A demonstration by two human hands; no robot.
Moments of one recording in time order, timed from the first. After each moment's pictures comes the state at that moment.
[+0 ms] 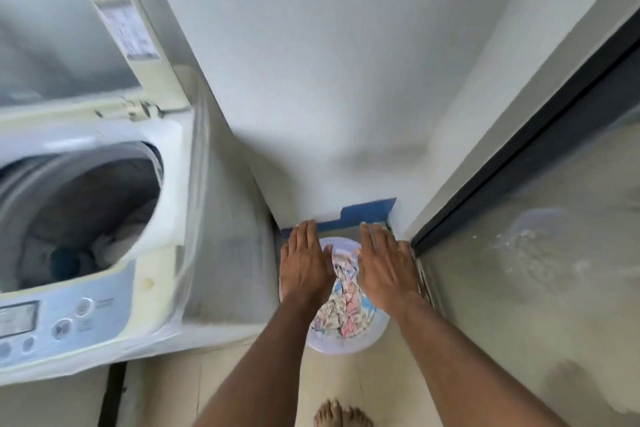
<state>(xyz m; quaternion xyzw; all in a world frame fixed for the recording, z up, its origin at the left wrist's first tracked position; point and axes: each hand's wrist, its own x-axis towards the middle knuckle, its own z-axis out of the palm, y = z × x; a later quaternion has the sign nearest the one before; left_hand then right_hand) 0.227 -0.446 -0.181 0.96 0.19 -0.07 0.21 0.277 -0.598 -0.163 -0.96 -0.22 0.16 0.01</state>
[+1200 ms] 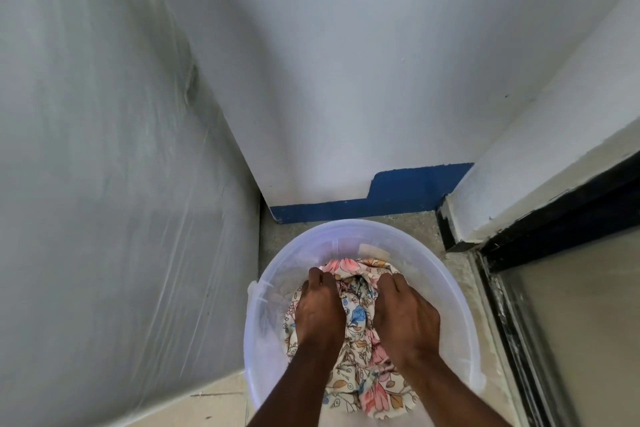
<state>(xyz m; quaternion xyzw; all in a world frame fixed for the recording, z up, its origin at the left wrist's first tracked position) 0.257 -0.452 -0.627 0.93 0.29 -0.09 0.23 0.300 -0.579 -0.591 -0.98 -0.17 0.03 0.10</state>
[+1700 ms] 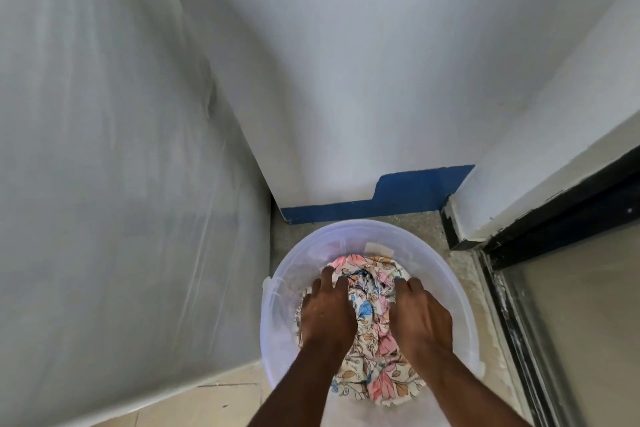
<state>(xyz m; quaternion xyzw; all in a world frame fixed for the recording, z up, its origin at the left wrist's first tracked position) 0.240 -0.452 -0.602 0.95 0.23 -0.07 0.21 0.295 -0.588 -0.565 -0.98 -0.13 0.12 0.02</state>
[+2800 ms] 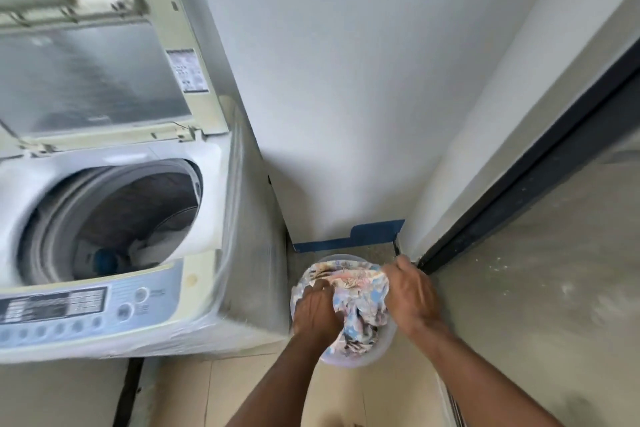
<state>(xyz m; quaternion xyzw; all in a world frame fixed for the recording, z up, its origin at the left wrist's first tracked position) 0.166 -0.457 -0.175 0.94 0.17 -0.16 0.24 0.248 -0.624 -0.096 -0.97 -0.19 0.11 0.10</state>
